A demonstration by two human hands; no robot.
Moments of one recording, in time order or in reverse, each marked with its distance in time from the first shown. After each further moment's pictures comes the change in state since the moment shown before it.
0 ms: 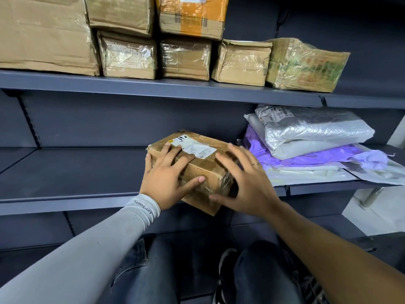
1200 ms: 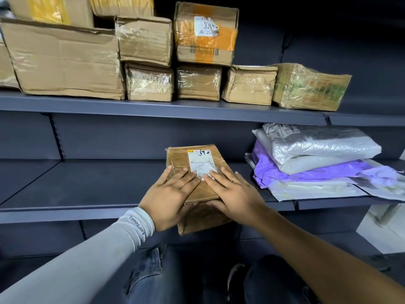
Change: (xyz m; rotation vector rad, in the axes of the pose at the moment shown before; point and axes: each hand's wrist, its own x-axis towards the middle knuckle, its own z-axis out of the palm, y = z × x) left_hand -0.023 -0.018 -0.044 0.266 -0.180 0.356; right_hand 0.030 -0.039 0.012 -0.231 -0.340 -0.130
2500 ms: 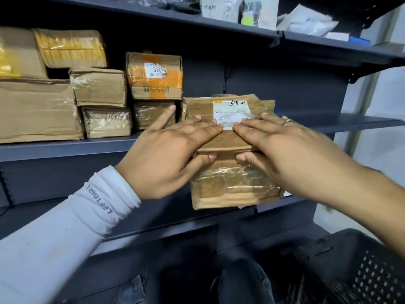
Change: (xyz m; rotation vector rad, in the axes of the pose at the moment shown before) left_hand 0.065 0.068 -0.236 -0.056 0.299 0.249; right_hand -0.122 -0.008 -0.295 -0.205 0.057 0.369
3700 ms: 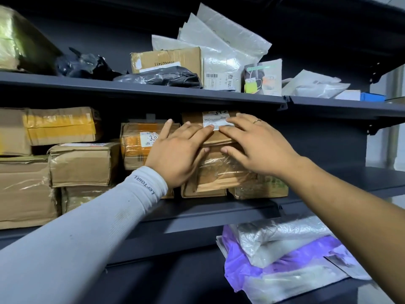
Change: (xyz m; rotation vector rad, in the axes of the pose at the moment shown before) left_hand 0.176 -0.122 0.046 0.221 0.154 -0.215; right_hand 0.234 0.116 0.029 -0.058 0.418 -0.150
